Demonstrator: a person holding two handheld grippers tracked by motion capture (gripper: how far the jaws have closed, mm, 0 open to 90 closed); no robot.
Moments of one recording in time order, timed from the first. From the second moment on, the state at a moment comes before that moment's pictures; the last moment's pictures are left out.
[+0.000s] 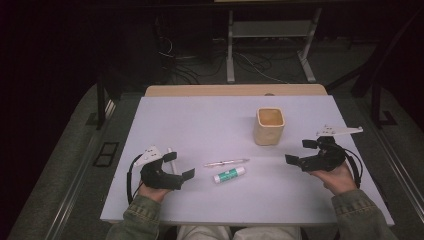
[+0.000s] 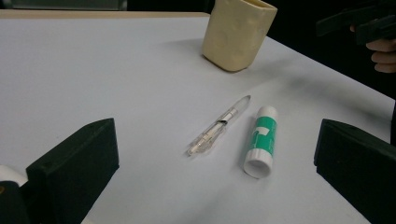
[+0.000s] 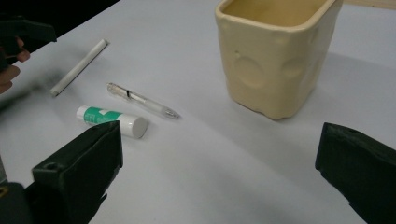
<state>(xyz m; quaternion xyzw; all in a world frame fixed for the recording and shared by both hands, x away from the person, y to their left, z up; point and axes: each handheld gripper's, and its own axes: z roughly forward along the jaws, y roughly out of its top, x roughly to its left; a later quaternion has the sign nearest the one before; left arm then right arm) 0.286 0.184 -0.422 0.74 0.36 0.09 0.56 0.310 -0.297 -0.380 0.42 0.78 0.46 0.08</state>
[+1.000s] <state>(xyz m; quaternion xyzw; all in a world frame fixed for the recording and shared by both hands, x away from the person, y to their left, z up) 0.287 0.184 -0.422 0.74 0.36 0.09 0.56 0.355 -0.316 -0.359 0.44 0.78 0.43 0.09</state>
